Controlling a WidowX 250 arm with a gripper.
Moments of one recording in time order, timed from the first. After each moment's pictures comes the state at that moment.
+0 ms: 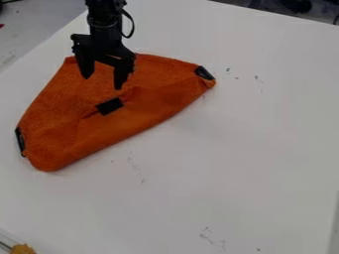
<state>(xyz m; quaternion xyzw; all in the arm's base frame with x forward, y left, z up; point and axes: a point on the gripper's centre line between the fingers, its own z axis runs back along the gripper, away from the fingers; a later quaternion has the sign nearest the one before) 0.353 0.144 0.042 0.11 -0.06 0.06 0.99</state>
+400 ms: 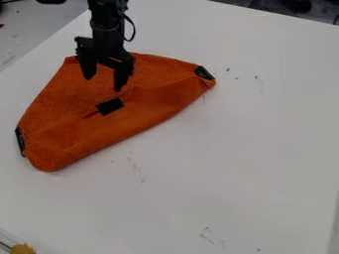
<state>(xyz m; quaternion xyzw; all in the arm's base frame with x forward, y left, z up) 0.367 0.159 0.036 0.11 -0.05 0.03 0.99</state>
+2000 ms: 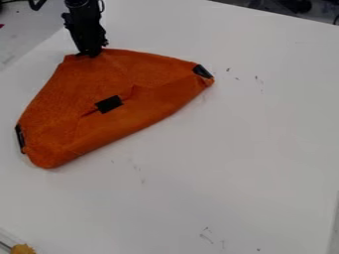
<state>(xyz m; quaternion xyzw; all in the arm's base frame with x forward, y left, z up) 0.440 0.257 0.014 0.08 -0.10 -0.06 0.99</state>
